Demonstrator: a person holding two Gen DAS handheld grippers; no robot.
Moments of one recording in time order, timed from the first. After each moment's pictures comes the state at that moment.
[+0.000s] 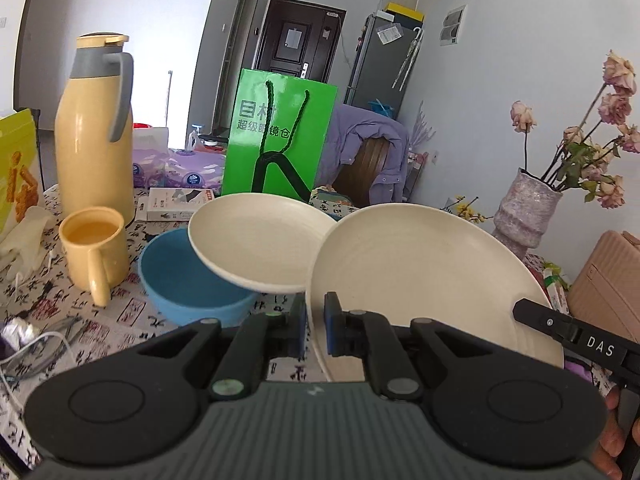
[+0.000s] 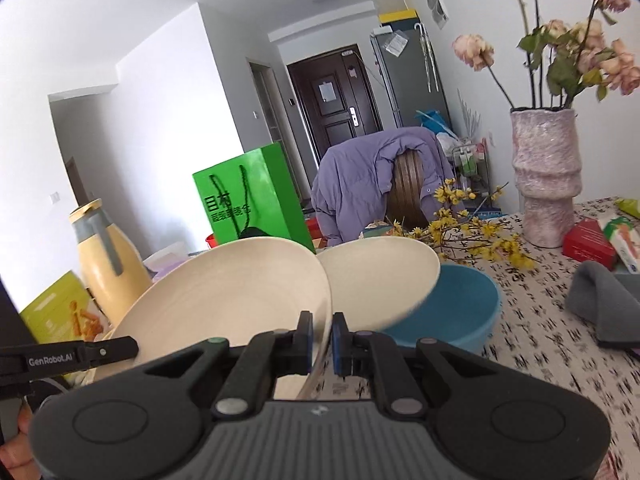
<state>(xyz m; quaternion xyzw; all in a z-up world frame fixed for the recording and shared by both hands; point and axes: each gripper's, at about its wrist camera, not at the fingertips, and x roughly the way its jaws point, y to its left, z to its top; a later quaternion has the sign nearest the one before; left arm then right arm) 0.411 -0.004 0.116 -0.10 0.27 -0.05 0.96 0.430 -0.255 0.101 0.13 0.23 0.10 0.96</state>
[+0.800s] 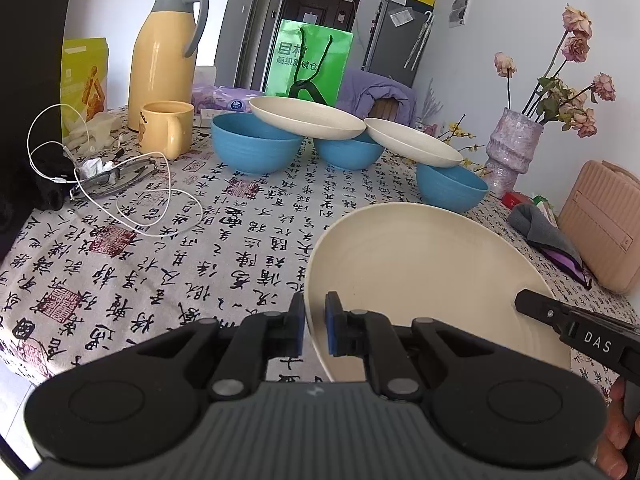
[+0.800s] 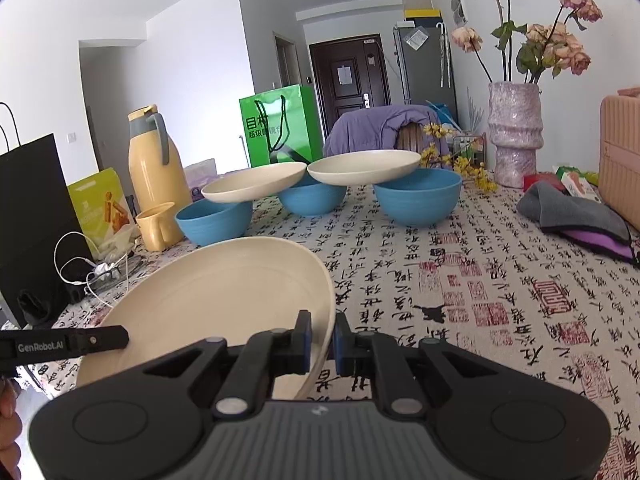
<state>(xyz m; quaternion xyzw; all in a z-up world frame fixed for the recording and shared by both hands) 0.231 0.004 0.030 -0.10 0.29 -0.03 0.95 0.235 -0.232 0.027 0.06 0.26 0.11 0.96</state>
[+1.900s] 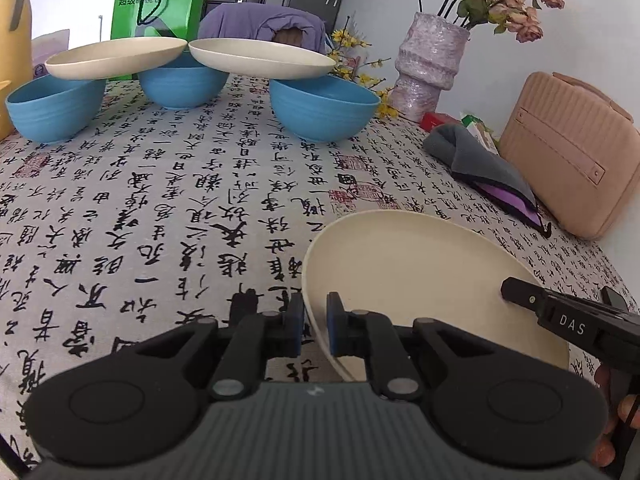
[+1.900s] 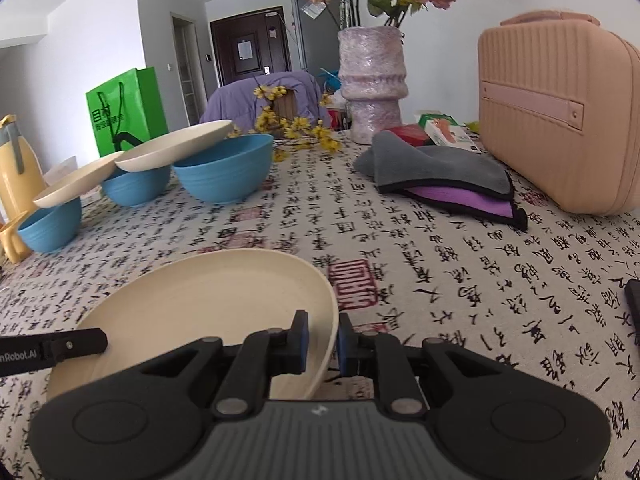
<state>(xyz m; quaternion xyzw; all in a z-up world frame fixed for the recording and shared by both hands) 0.336 -0.172 -0.014 -0.06 0.36 -0.14 0.92 0.301 -0.396 -0.019 0.08 0.31 -0.03 0.95</state>
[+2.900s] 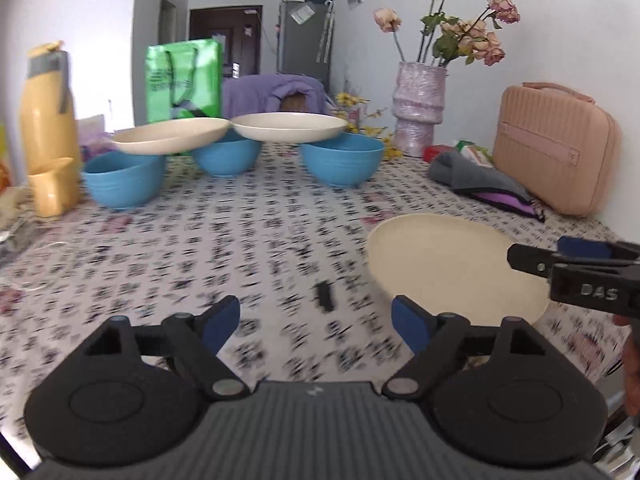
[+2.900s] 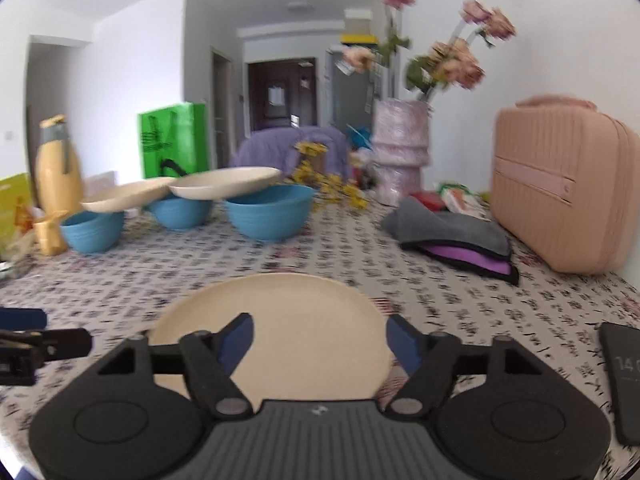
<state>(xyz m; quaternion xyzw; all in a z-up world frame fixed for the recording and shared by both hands) 0.228 -0.116 0.011 0.02 0.26 -0.11 0.96 0.226 -0.348 0.008 0.02 0.22 0.01 0.98</state>
